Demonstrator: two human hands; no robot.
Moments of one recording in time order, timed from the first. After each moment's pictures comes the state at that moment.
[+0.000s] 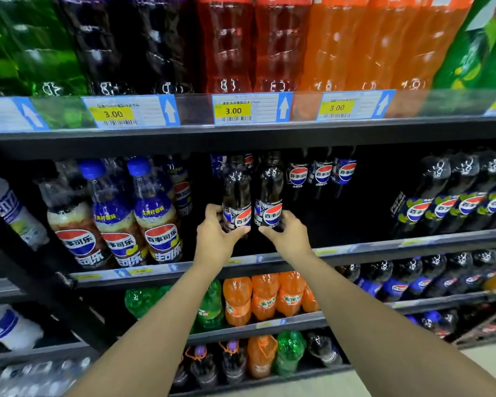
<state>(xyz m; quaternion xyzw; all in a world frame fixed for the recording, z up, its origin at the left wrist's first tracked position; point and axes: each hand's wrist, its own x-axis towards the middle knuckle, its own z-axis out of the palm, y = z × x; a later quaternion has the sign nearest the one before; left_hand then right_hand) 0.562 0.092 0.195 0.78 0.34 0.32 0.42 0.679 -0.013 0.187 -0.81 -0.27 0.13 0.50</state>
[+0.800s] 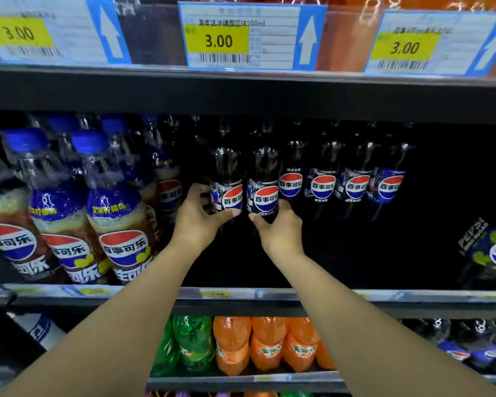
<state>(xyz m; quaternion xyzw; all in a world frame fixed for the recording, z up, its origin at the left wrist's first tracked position) 0.610 0.164 0.177 0.74 0.34 0.39 0.43 0.714 0.060 0.175 -0.79 -0.30 0.09 0.53</state>
